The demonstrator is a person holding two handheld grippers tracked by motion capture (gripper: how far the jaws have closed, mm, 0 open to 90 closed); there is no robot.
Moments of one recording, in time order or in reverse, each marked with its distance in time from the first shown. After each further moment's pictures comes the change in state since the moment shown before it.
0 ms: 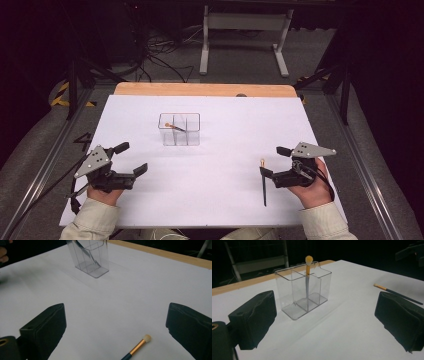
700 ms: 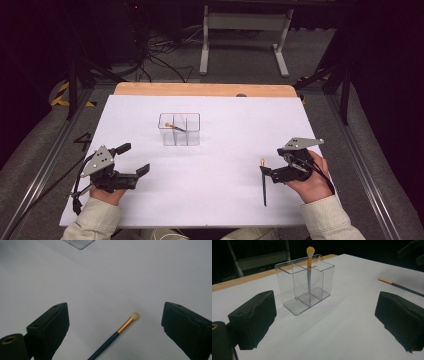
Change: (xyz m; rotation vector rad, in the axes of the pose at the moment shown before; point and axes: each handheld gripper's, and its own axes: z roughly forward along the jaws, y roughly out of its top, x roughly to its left) left arm 0.000 -0.005 0.006 0.032 0.022 0.001; right arm -0.006 0.012 0.011 0.250 -0.081 0.025
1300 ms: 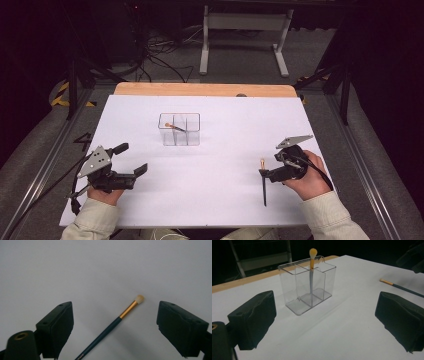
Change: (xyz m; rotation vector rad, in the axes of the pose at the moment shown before) left arm 0.001 0.000 -0.004 -0.012 0.009 -0.006; right arm -0.003 0.004 0.013 0.173 0.013 0.030
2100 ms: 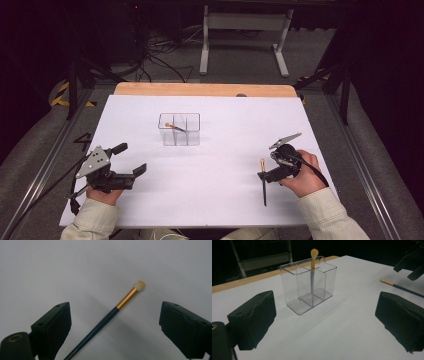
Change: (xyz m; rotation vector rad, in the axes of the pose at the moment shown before) left arm 0.001 0.000 -0.002 0.001 0.003 0.001; right arm -0.002 0.005 0.019 0.157 -0.025 0.021
